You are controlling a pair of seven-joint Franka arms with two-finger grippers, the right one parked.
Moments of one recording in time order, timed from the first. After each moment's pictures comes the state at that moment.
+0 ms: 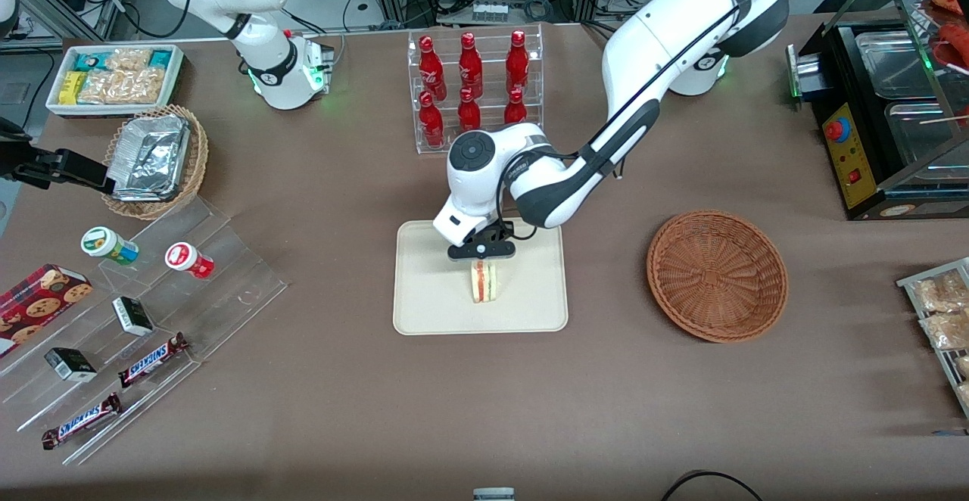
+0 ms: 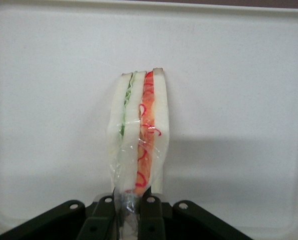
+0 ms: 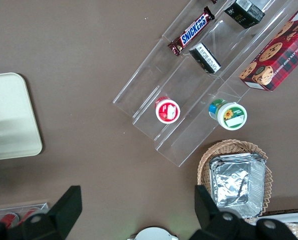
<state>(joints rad) -0.41 0.84 -0.58 -1.45 0.57 2.18 -1.20</state>
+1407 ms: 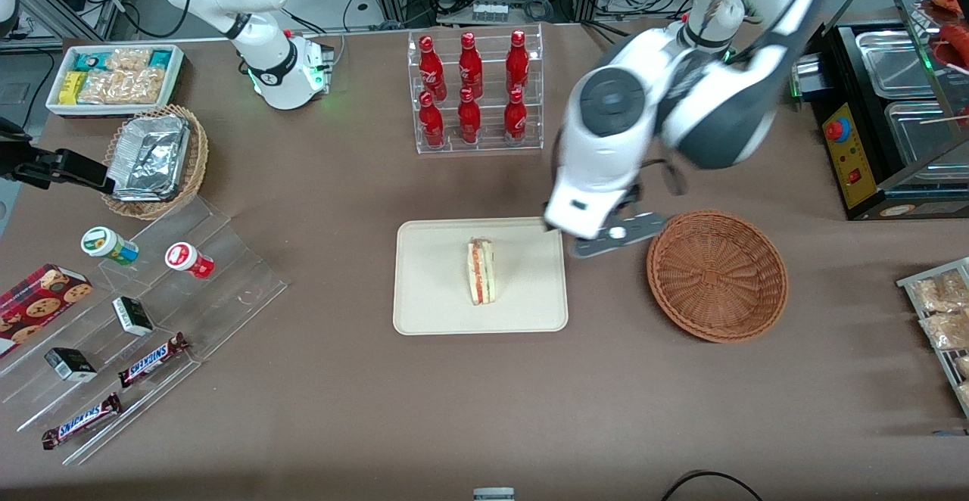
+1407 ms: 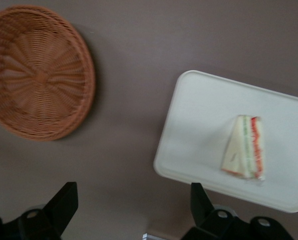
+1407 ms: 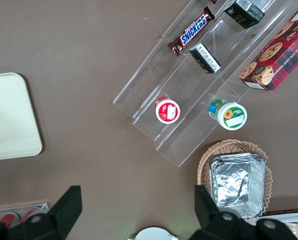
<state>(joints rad) -0.11 0.39 -0.57 -1.38 0.23 1.58 -0.93</state>
